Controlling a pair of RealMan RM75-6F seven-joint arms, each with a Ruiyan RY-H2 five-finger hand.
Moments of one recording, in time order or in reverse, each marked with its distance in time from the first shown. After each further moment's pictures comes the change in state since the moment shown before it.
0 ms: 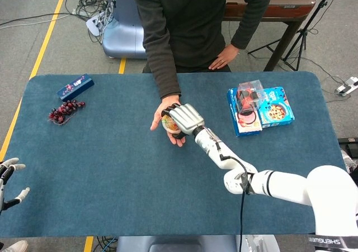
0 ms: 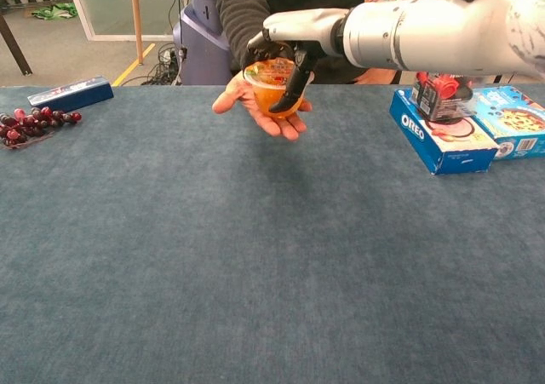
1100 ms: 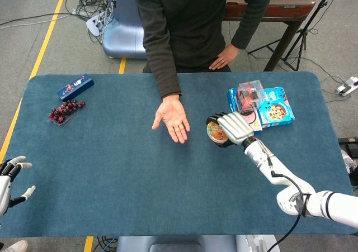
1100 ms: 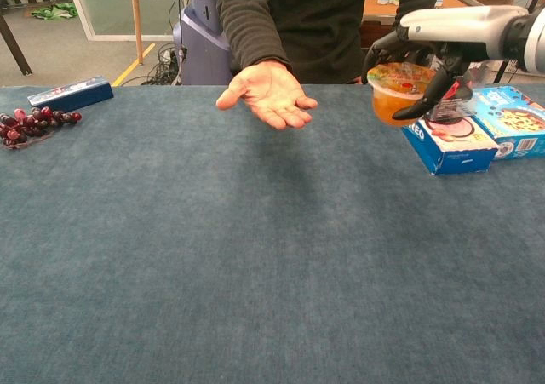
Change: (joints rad) left arm -0.023 -0.018 -0.004 -0.003 0.009 -0.027 0.016; right arm -0.310 0.272 -0.121 -0.205 -0.303 0.110 0.198
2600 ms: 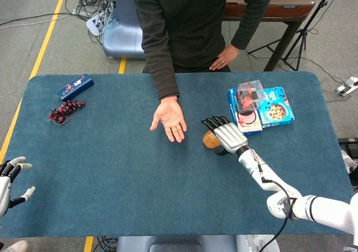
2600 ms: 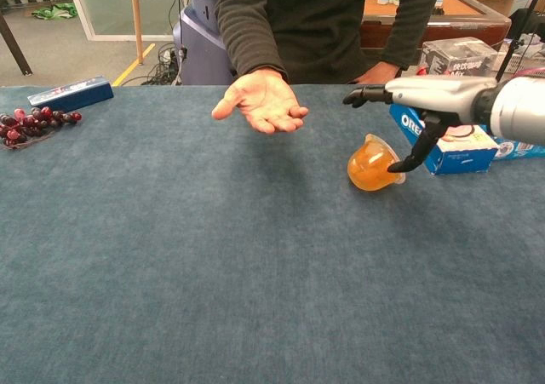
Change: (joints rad) left arm 0.004 0.004 0.003 0.001 -0.004 0.004 0.000; right arm -0.062 -0.142 -0.015 0.100 -0.015 0.034 -0.086
